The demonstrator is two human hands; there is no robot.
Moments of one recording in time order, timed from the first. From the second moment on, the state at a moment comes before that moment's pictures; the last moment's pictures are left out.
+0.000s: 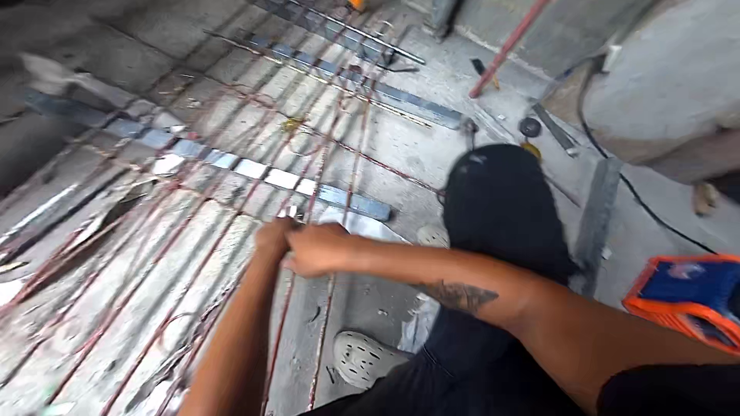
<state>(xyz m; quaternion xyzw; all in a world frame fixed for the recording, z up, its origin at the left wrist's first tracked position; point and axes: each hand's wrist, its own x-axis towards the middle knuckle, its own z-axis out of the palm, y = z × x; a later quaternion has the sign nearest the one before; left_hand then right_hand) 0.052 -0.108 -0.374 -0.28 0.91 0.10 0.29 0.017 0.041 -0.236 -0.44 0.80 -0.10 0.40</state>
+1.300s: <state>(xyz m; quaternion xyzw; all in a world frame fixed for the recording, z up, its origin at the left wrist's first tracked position) -0.232 0.108 -0.356 -0.17 0.82 0.52 0.18 -0.371 0.436 -0.363 -0.02 0.88 -0.41 0.25</state>
